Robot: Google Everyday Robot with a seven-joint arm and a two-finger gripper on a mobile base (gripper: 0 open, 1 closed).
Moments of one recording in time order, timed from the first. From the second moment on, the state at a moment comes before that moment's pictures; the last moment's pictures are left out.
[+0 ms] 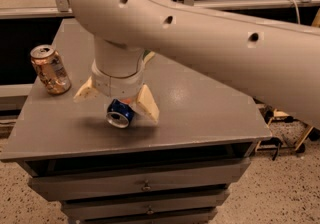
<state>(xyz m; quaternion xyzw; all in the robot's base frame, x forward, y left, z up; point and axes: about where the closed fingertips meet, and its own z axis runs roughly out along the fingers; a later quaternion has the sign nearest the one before) 0.463 0.083 0.849 -0.99 0.13 -0.04 0.10</state>
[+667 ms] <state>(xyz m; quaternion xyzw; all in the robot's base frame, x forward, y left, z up) 0.456 0.095 0.841 -0.99 0.10 -0.09 0.05</state>
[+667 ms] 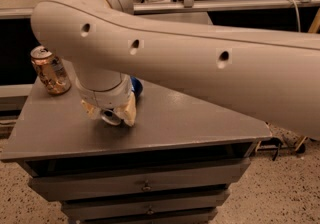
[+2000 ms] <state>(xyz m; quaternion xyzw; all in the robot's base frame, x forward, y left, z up) 0.476 0.099 0.867 -0.99 0.13 -0.05 0.04</state>
